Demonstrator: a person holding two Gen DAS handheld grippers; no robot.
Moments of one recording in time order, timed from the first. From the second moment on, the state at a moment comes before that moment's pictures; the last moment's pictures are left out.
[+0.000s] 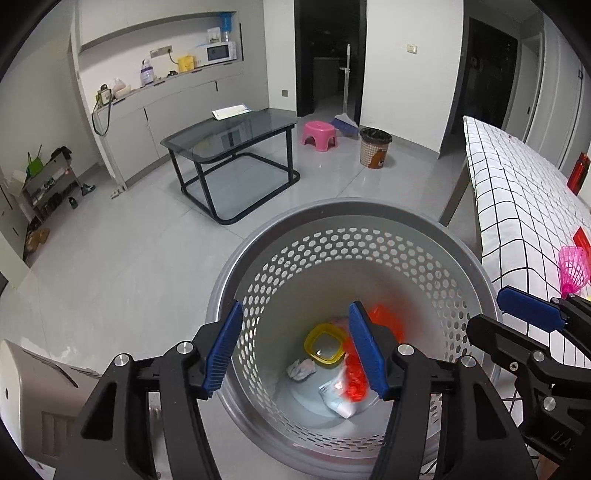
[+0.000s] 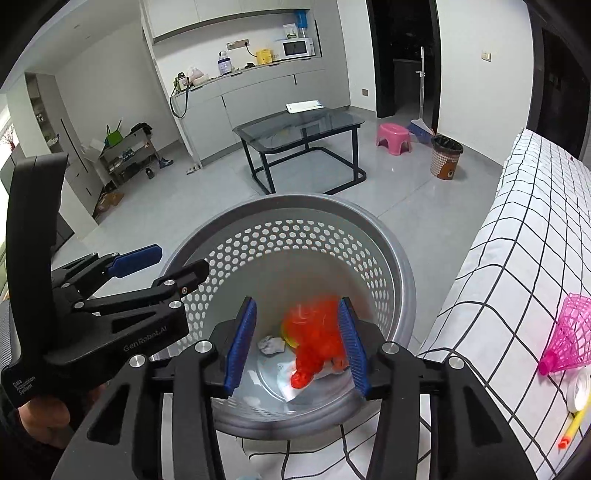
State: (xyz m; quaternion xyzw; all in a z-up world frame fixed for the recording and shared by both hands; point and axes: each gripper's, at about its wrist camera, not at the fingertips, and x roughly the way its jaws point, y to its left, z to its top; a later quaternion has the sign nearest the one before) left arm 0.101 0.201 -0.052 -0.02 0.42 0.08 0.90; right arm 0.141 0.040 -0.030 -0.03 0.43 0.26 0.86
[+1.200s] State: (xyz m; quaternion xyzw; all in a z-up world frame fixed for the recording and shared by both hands) left arm 0.087 0.054 -0.011 0.01 0.38 -0.07 0.92; right arm 0.067 -0.167 -0.022 0.06 0.40 -0.01 0.91
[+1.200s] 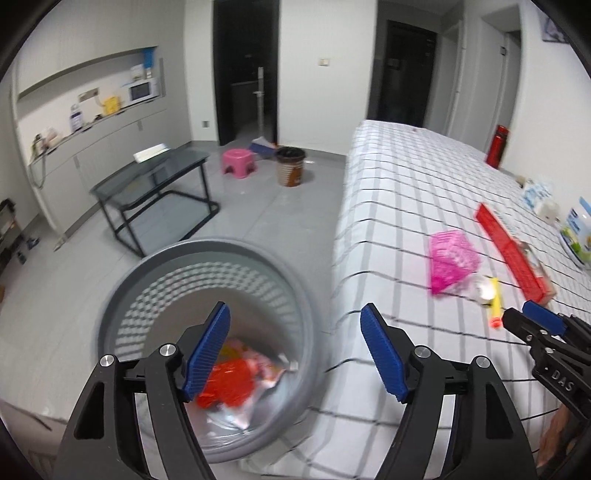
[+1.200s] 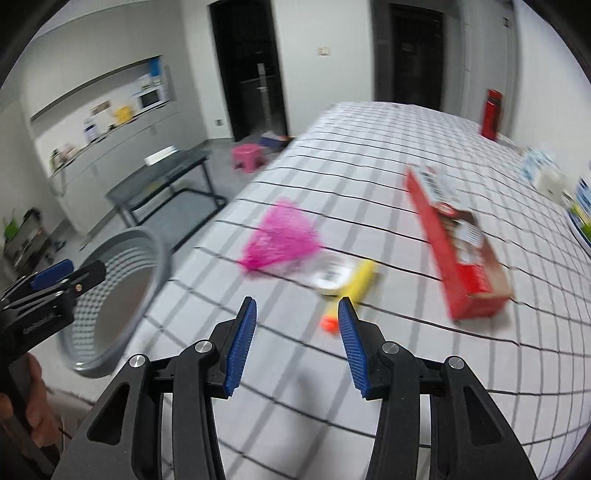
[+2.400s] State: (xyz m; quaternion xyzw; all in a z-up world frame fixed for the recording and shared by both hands) left arm 0.135 -0.041 -0.035 0.07 0.40 -0.13 0.91; right arm 0.097 -0.202 -0.050 0.08 0.44 -0.03 0.90
